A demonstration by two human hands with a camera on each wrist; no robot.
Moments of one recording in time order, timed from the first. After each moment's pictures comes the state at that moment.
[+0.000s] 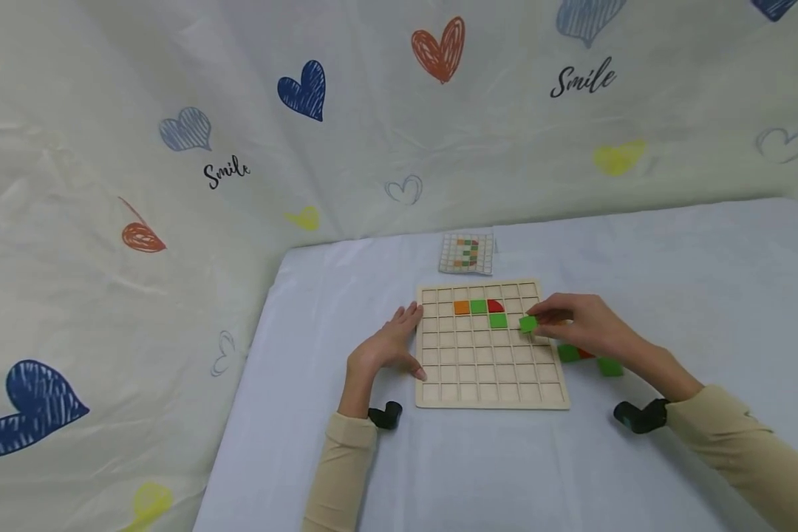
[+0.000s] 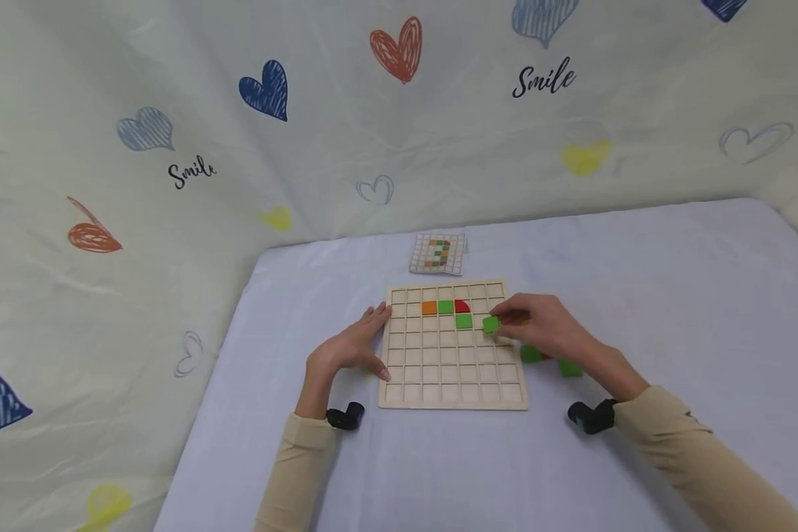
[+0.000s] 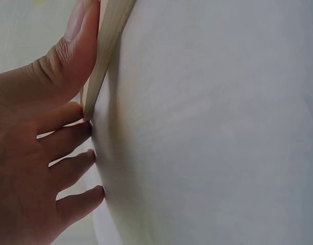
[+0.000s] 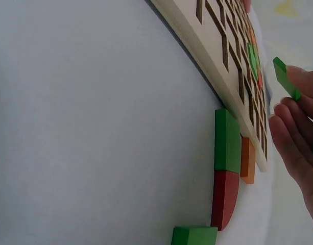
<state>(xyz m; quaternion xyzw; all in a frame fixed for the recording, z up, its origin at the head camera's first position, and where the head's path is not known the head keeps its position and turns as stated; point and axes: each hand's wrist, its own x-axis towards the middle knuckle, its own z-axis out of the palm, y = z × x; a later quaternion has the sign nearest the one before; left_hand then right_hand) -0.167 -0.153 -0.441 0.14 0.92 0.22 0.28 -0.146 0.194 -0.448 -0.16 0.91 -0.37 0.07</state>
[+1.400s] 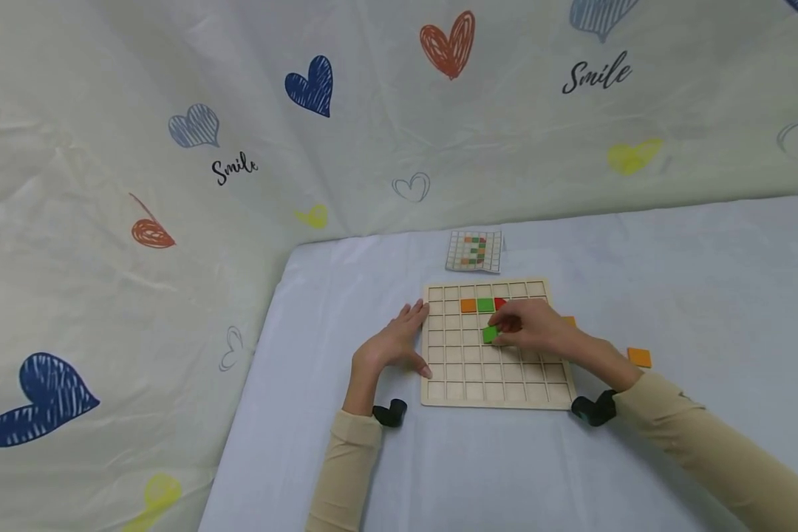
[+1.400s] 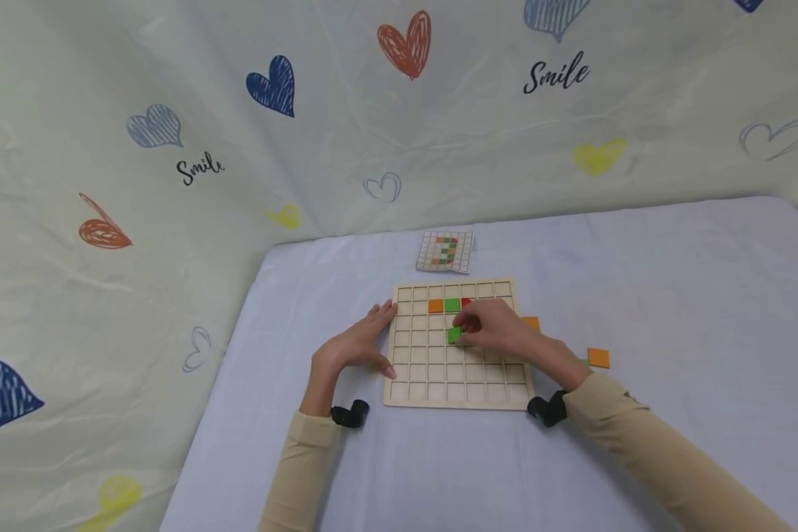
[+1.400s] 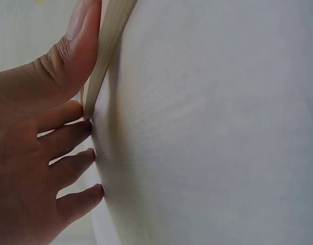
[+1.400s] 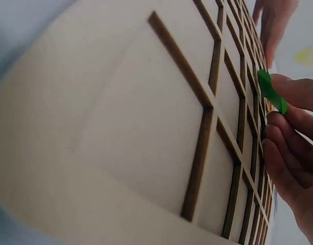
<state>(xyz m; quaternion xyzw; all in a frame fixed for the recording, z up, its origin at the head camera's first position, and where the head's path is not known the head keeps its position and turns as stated) -0.167 -0.152 -0.438 0.14 0.92 0.22 0.28 -0.167 0.128 -0.461 -0.25 0.89 -0.37 0.09</state>
